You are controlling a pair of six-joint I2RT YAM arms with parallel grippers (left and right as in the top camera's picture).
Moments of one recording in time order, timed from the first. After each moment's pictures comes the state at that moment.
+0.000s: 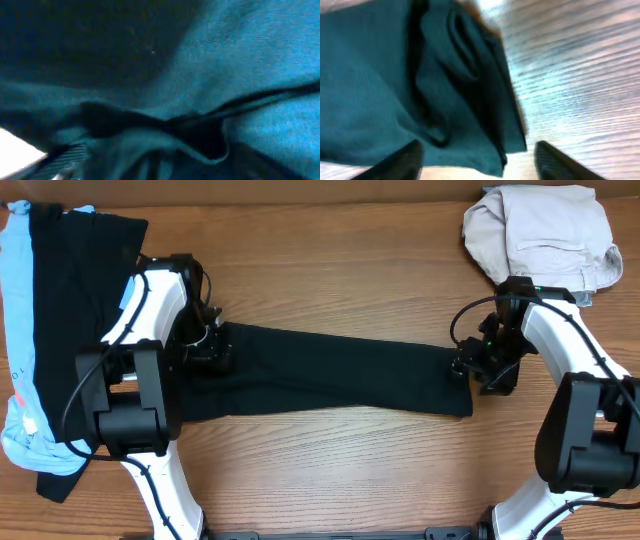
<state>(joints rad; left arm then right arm) 0.03 2.14 1.63 -1.31 0.02 0.11 -0.10 1.88 1.31 -1.18 -0.20 0.25</state>
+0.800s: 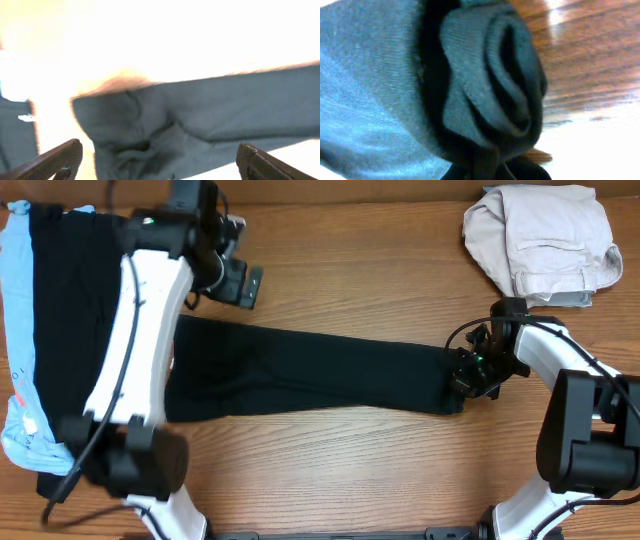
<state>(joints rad) -0.12 1.89 2.00 -1.31 0.05 0.11 -0.12 1.88 1.10 -0.89 -0.38 0.24</state>
